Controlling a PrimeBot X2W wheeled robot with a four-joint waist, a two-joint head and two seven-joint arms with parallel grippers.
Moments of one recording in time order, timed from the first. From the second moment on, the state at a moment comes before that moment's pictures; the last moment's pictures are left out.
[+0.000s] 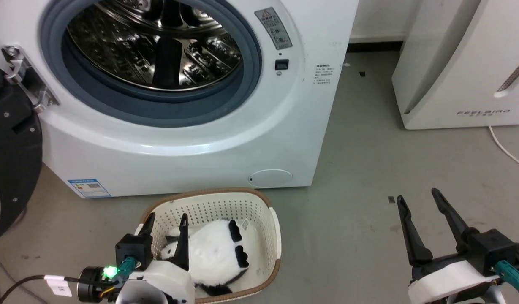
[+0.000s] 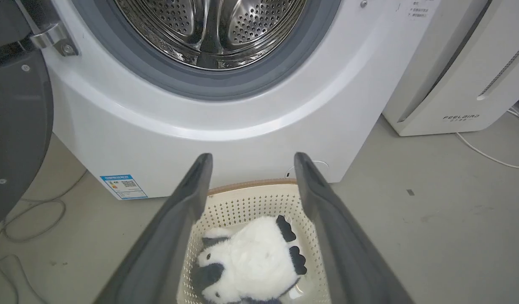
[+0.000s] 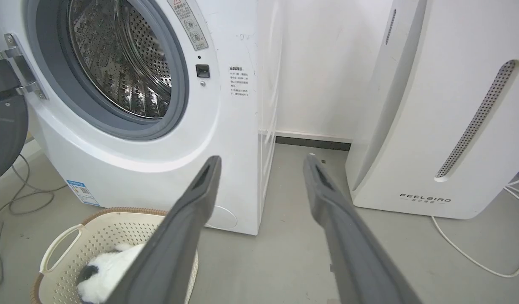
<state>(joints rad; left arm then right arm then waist) -0.07 0.05 -0.06 0.22 -0.07 0.01 -0.09 0.01 -0.05 -0.02 -0.05 0.04 0.13 -0.10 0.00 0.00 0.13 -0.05</state>
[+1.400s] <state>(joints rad) -0.55 0.23 -0.22 0.78 -0.05 -0.07 0.04 -0.12 -0.05 0.01 -0.13 0.14 0.13 -0.18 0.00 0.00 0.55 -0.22</state>
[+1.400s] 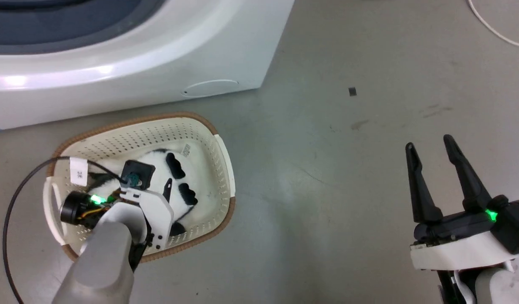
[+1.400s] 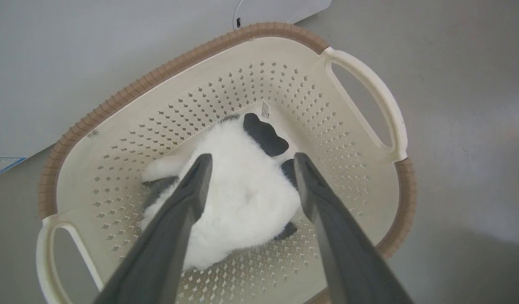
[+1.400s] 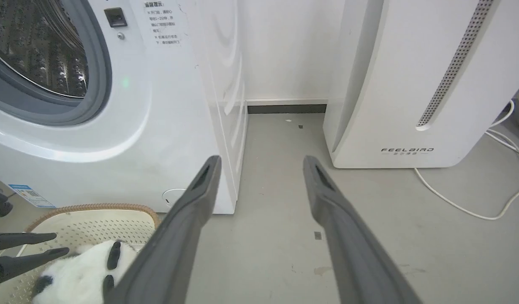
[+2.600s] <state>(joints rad) -1.02 0.39 -0.47 1.18 -0.12 -0.13 0.19 -0.22 -0.05 0.06 -0.20 0.28 0.13 -0.26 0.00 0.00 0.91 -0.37</state>
